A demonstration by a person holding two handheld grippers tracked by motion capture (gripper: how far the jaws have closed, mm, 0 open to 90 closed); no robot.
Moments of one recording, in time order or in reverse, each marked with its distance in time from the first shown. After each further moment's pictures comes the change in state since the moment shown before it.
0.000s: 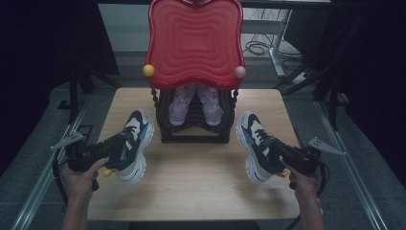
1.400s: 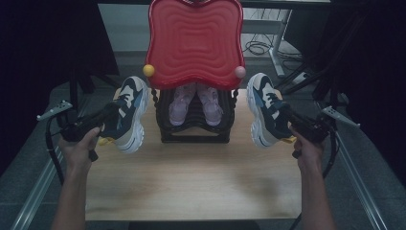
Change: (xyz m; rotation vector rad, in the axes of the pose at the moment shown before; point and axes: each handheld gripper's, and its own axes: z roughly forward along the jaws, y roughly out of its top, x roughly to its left) left arm 0.010 0.072 0.011 -0.135 -0.039 -0.023; right arm -0.009 0.085 0.019 -0.159 -0.038 0.016
